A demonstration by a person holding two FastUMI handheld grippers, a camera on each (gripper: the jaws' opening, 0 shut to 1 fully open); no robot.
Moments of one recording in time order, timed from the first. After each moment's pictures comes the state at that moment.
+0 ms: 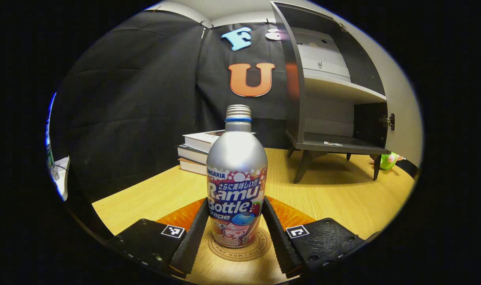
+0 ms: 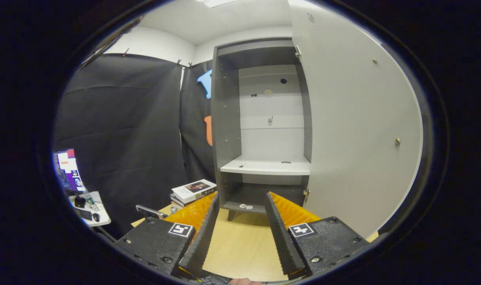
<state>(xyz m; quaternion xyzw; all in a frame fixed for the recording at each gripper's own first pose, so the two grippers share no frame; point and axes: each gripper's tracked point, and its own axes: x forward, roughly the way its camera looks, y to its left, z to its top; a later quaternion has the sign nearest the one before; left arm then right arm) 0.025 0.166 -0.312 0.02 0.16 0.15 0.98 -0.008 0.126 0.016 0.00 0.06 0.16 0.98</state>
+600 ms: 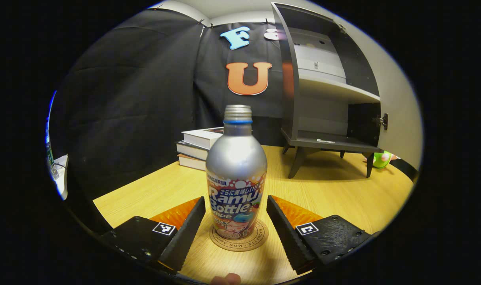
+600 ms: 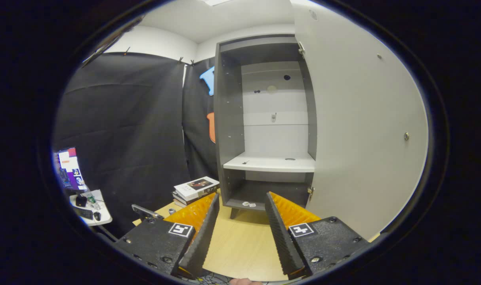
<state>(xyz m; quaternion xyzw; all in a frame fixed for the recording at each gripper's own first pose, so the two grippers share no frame) 0.006 0.162 -0.295 0.01 0.16 0.14 0.98 -0.007 0.130 0.013 -0.01 0.08 0.17 0.98</state>
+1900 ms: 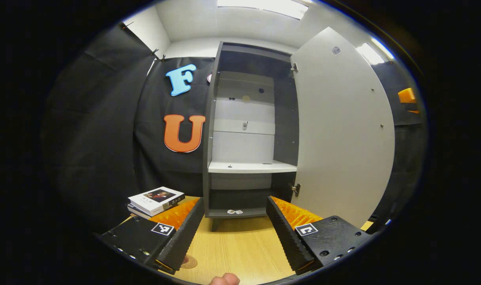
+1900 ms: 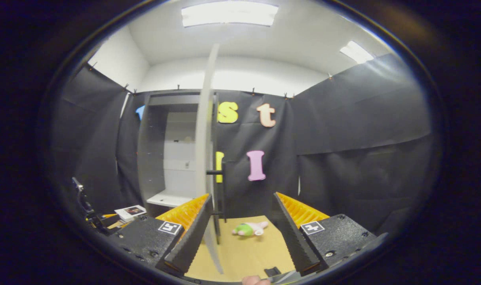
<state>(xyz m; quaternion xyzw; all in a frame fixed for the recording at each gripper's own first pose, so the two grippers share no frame) 0.002 -0.016 -0.061 0.01 0.06 -0.08 0.99 -0.116 -0.132 0.171 -0.01 -0.05 -0.11 0.99</state>
